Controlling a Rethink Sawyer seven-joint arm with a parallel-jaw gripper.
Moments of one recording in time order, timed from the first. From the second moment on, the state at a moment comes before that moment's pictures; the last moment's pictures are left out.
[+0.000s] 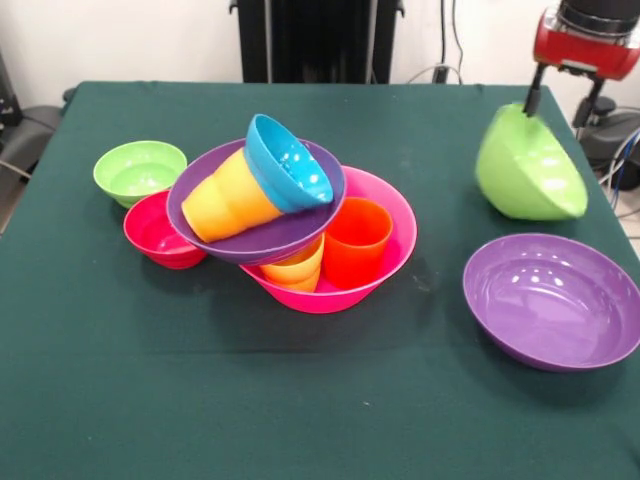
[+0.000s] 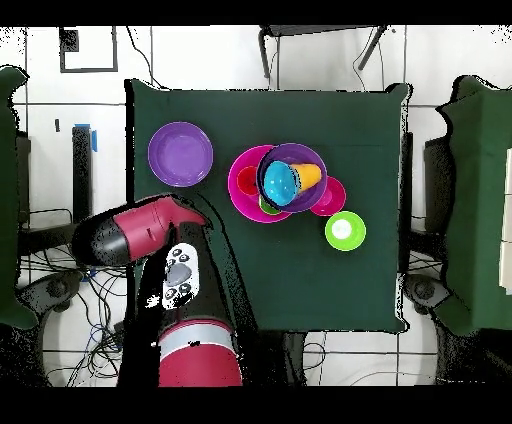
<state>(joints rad) 0.09 -0.67 0.13 1.67 -0.26 0.61 2.55</state>
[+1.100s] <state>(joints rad) -0.05 -0.76 0.07 1.64 -0.25 0.70 2.55</state>
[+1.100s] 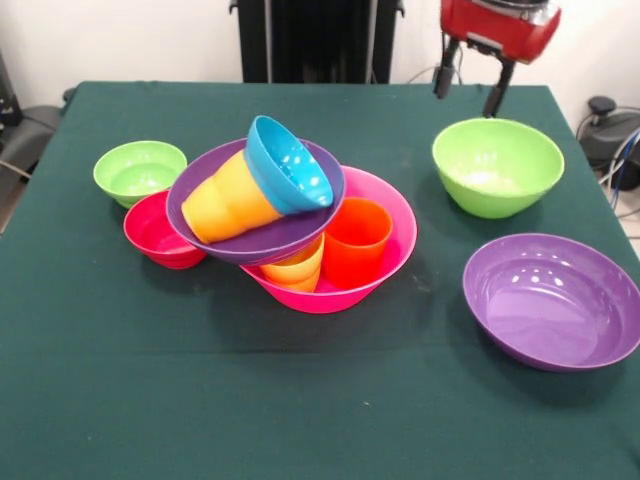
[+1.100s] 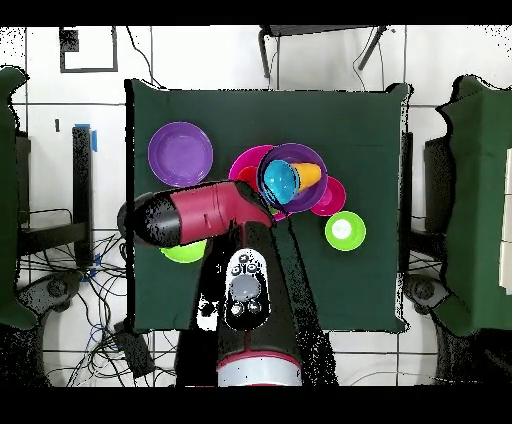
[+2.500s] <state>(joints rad) -0.18 -0.72 0.07 1.55 -0.35 0.62 2.55</state>
